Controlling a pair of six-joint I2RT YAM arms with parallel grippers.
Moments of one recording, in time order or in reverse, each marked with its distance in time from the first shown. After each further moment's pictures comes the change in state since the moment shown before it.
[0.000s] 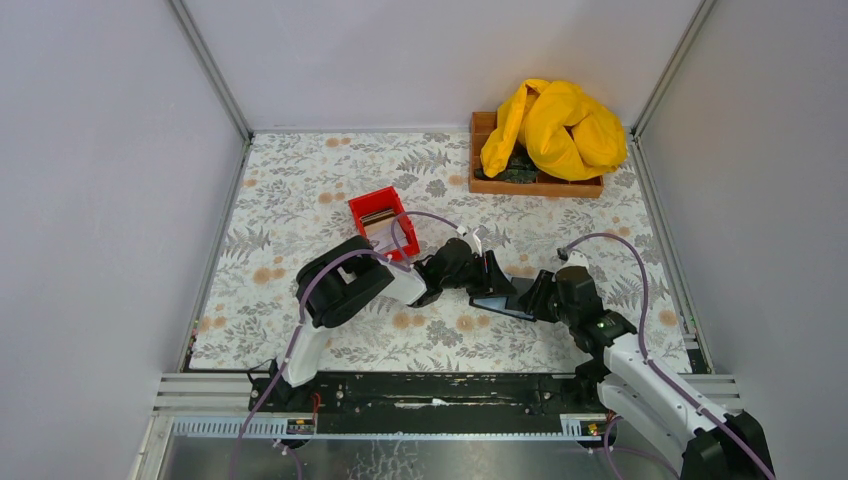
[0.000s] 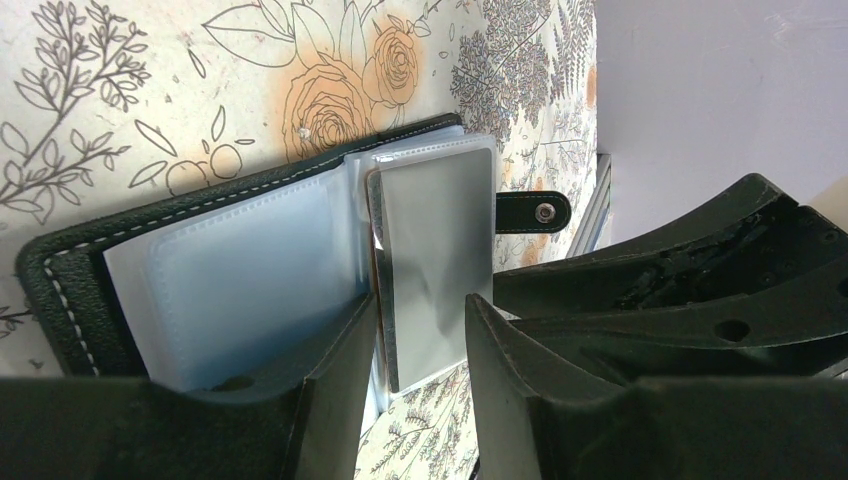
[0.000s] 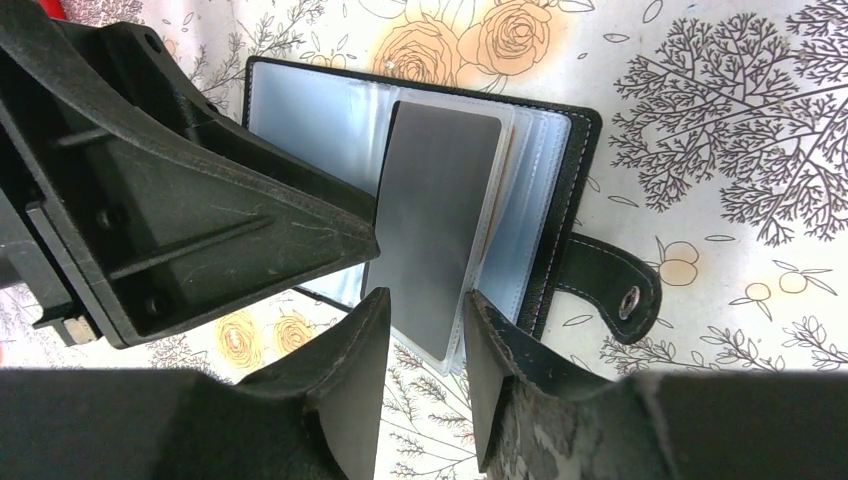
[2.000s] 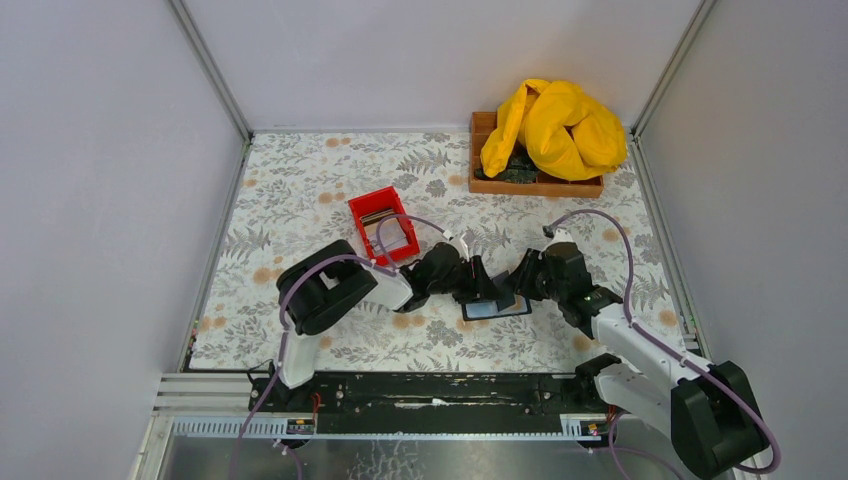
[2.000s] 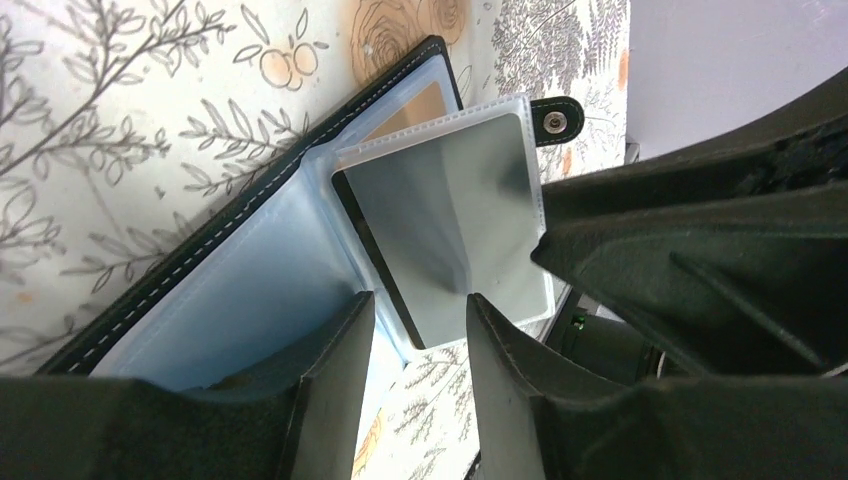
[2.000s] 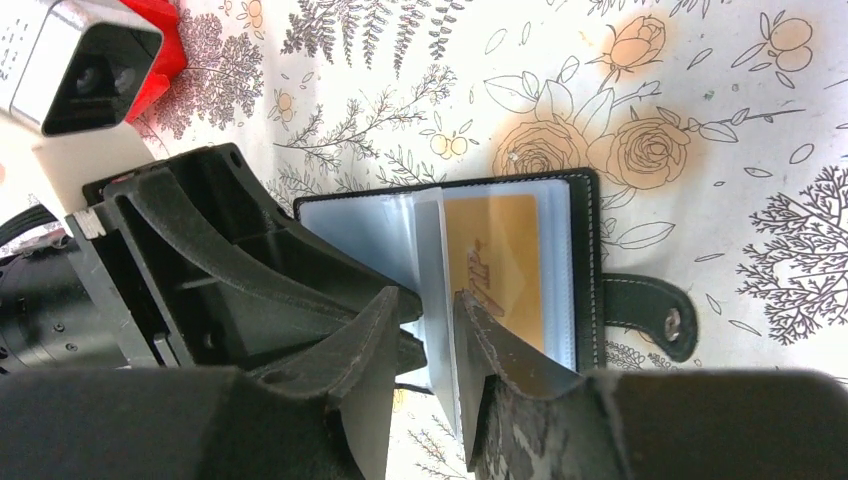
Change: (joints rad) left arm 0.013 -0.107 -0.122 -0.029 -0.023 0.024; right arm 0.000 0.259 0.138 0.164 -0.095 -0.007
